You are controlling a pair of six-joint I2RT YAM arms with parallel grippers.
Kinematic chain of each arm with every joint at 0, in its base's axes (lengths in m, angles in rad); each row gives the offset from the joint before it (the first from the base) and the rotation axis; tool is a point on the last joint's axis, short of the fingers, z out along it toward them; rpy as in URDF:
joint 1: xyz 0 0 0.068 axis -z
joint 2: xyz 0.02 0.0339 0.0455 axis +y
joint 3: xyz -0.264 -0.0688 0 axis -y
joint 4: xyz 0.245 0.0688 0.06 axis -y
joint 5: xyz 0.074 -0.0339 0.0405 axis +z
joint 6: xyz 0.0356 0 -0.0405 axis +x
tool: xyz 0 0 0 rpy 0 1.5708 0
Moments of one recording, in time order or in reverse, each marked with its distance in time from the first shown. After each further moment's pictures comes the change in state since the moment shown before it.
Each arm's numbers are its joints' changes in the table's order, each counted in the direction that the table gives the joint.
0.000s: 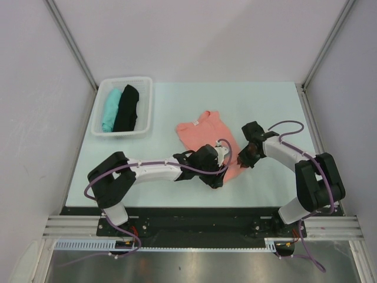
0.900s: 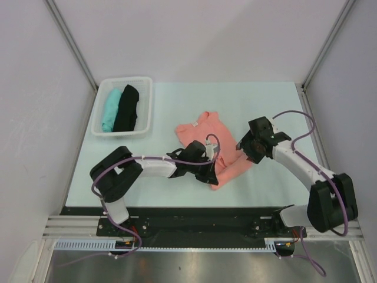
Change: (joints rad) left arm -0.123 0.045 -0.128 0.230 -0.270 -0.181; right arm 0.010 -0.140 0.037 0.010 -0.043 -0.116
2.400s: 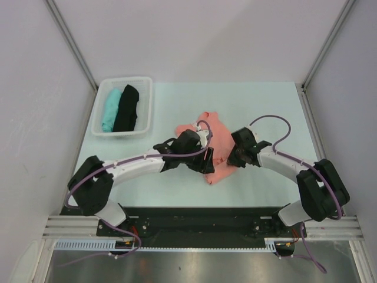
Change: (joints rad) left arm -0.052 -0.197 0.093 -0.305 0.170 0.033; right arm -0.181 0.065 -0.132 0.258 0.007 -0.085
